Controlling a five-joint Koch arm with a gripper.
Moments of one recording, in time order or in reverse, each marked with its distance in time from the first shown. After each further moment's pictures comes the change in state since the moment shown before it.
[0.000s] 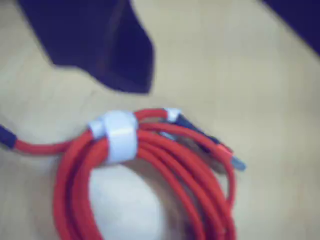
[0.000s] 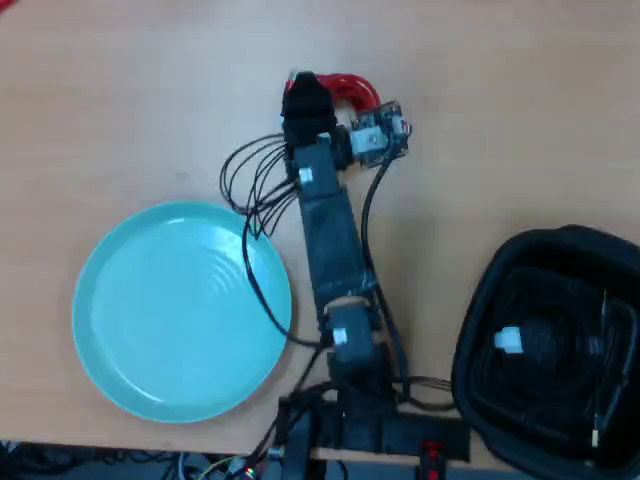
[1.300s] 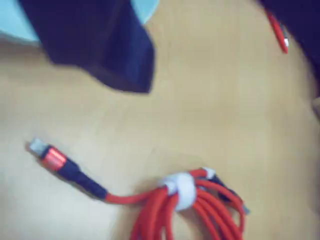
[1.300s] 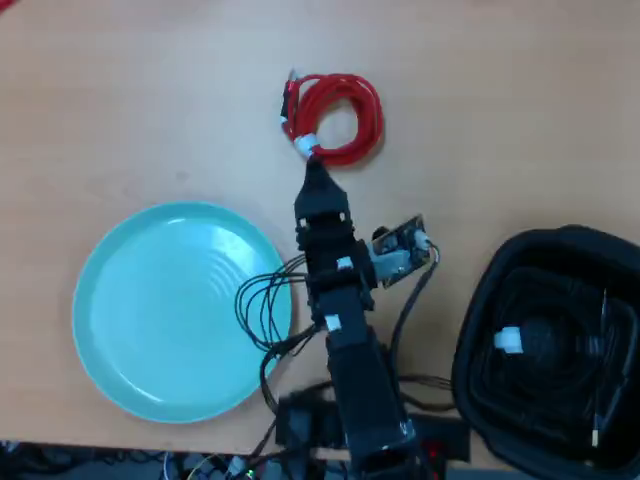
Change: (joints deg) arm -4.0 48.4 43.2 -8.7 1.1
